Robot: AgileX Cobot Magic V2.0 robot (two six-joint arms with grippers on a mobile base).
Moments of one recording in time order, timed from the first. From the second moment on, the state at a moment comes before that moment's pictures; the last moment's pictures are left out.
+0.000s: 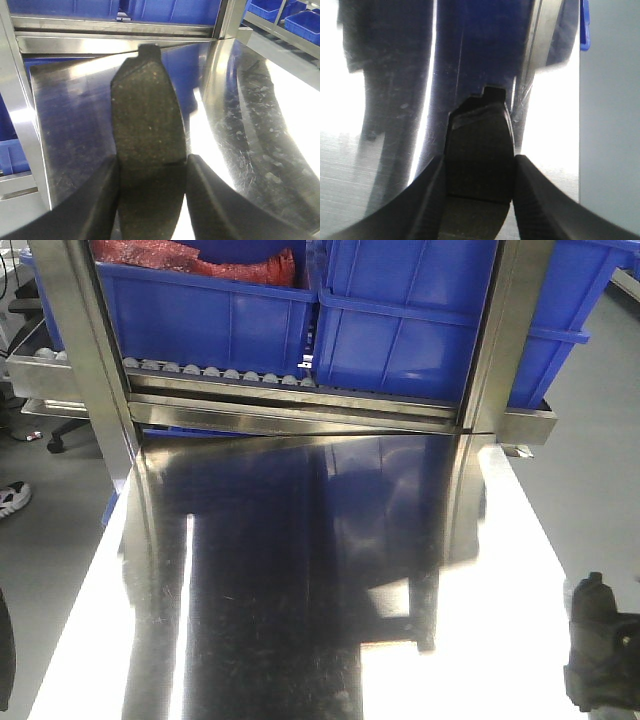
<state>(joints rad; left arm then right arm) -0.44 0.31 -0.38 0.03 0.51 -0.16 0.30 0.73 -0.51 -0.13 0.61 0.20</state>
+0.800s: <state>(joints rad) -0.44 0.31 -0.38 0.03 0.51 -0.16 0.30 0.63 -0.49 -0.13 0.61 0.20</state>
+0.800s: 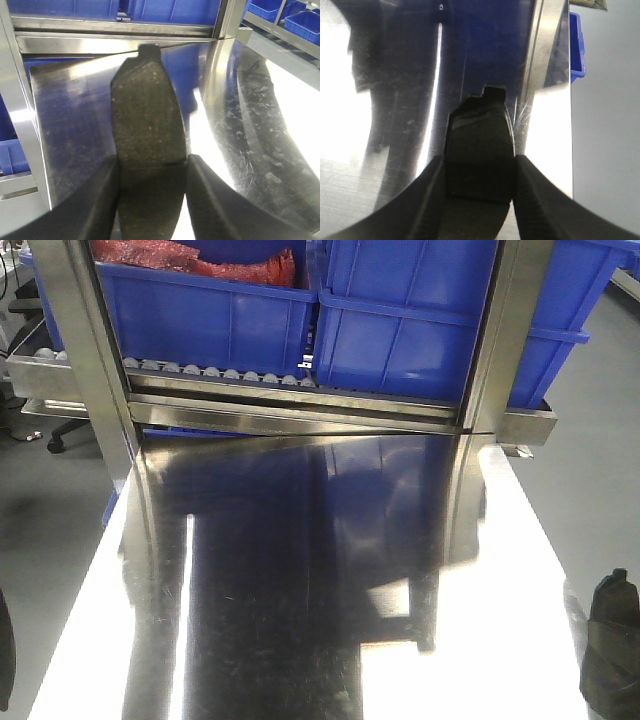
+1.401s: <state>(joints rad) -0.44 0.31 -0.38 0.03 0.51 -0.16 0.30 0.63 -0.49 -0.13 0.61 0.20</state>
